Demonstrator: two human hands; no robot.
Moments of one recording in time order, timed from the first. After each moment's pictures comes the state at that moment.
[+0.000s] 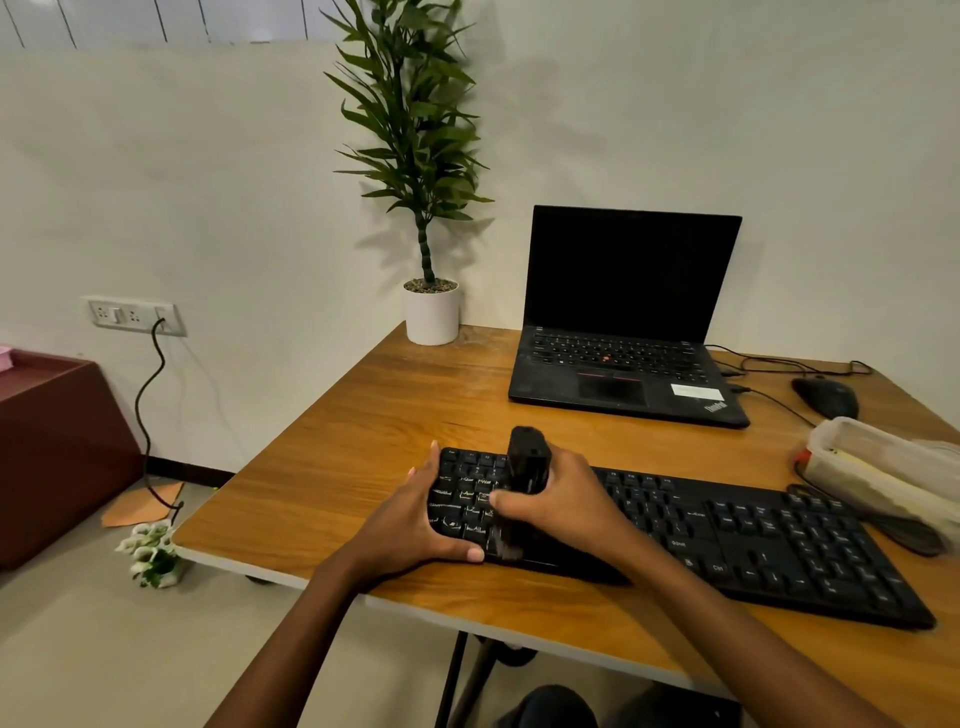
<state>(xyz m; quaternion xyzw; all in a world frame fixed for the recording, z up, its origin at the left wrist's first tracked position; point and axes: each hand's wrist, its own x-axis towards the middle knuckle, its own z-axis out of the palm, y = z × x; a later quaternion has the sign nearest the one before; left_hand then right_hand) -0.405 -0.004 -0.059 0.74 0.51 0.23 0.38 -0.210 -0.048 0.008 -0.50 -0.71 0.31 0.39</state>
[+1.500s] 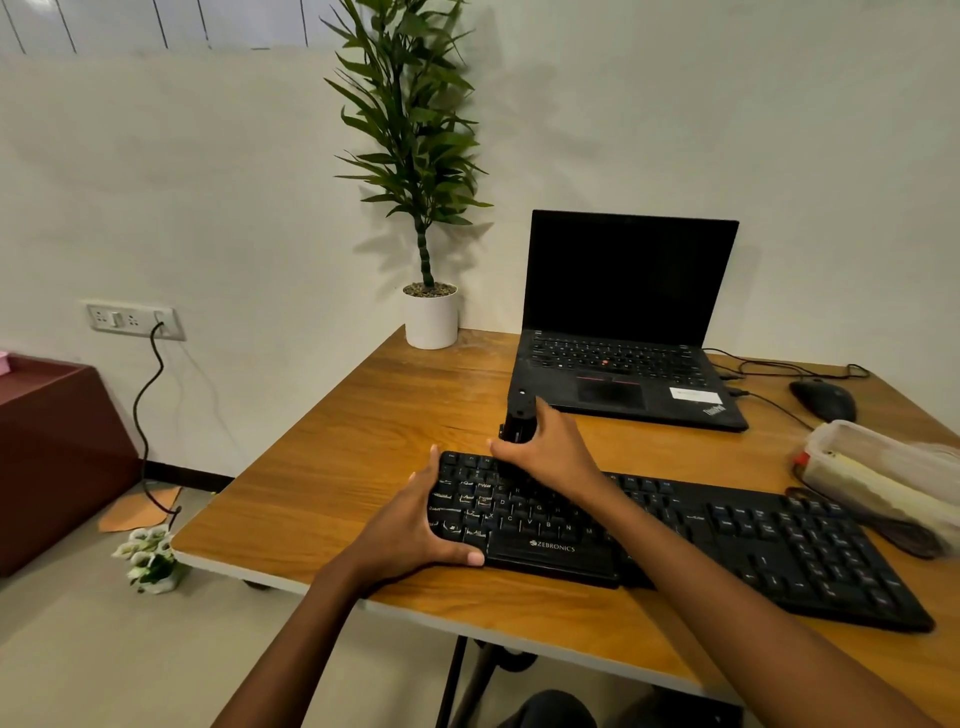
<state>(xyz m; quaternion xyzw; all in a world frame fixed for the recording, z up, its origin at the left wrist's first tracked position) -0.404 -0.005 -0.056 0.74 0.50 0.25 0.38 -0.210 0.009 0.008 -0.56 -0.69 0.25 0.40</state>
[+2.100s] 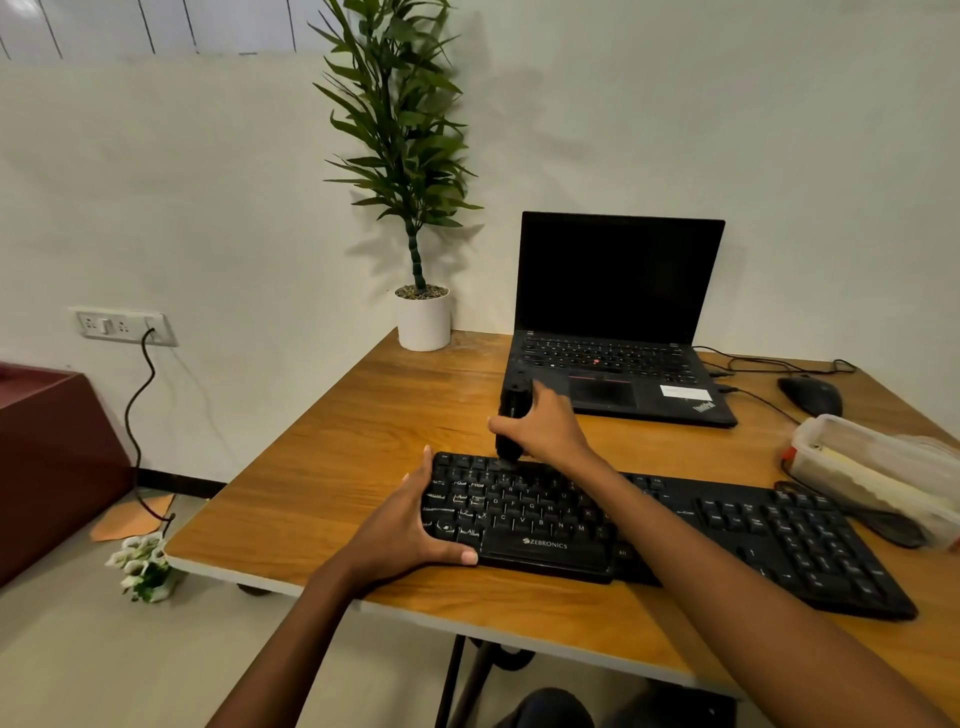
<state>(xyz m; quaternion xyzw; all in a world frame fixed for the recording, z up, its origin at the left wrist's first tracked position) -0.404 -0.006 -0.055 0.74 0.51 0.24 0.37 -0.206 0.032 0.016 -0.60 -0.65 0.25 0.38</state>
